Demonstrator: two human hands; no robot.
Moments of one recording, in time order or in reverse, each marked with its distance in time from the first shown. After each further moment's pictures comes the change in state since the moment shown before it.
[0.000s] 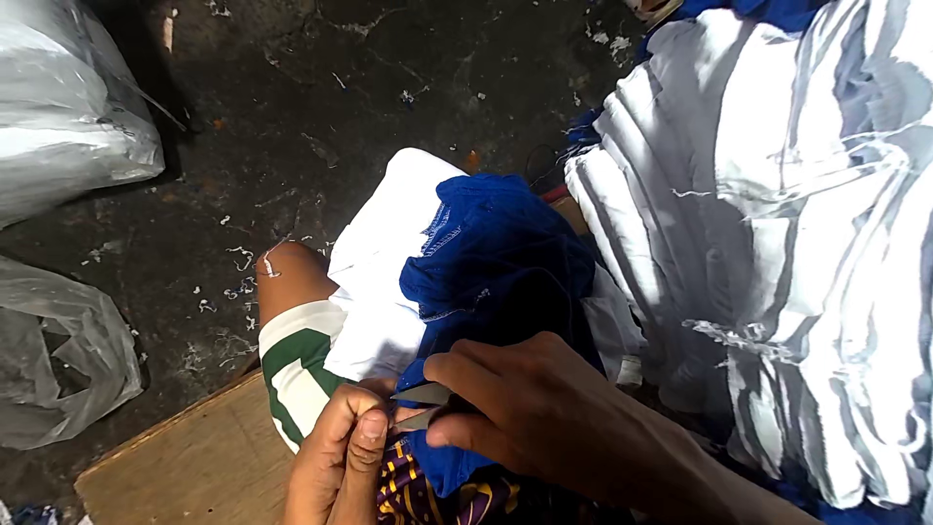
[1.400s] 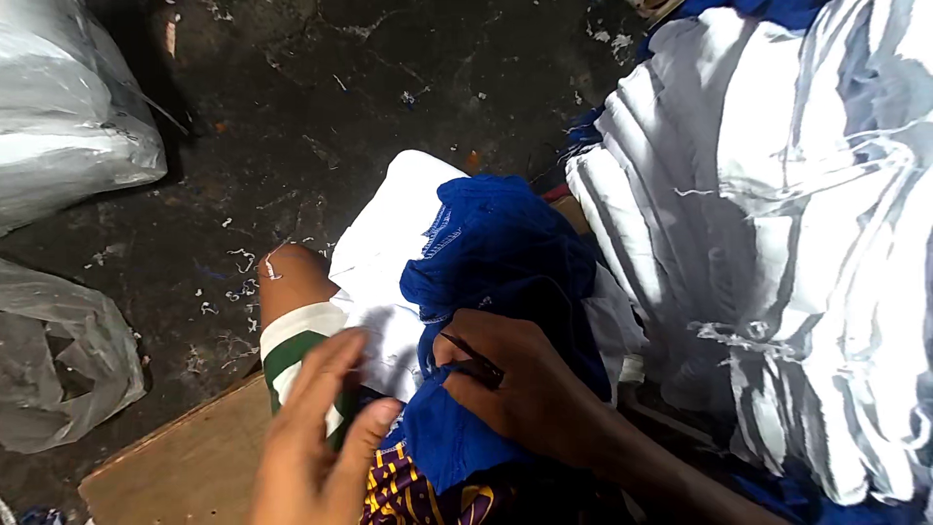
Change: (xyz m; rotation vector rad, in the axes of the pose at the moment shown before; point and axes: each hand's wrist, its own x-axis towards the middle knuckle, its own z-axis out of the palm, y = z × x) left_hand 0.021 0.013 -0.027 0.494 -0.069 0.053; right_hand 0.002 0.007 0.024 0.425 0.178 0.281
